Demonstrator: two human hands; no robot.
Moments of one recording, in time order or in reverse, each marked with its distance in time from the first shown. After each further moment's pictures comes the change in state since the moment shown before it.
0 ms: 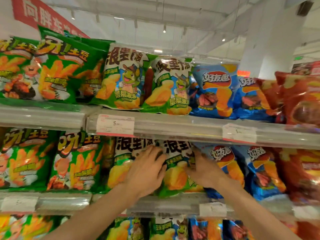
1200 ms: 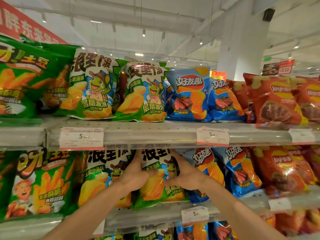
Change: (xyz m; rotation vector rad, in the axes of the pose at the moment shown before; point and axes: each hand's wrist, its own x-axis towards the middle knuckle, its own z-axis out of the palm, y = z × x) left_hand 0.046 0.005 0.035 -0.975 -0.262 -0.620; right_hand 0.008 0.020 0.000 0.550 -0.162 -0.116
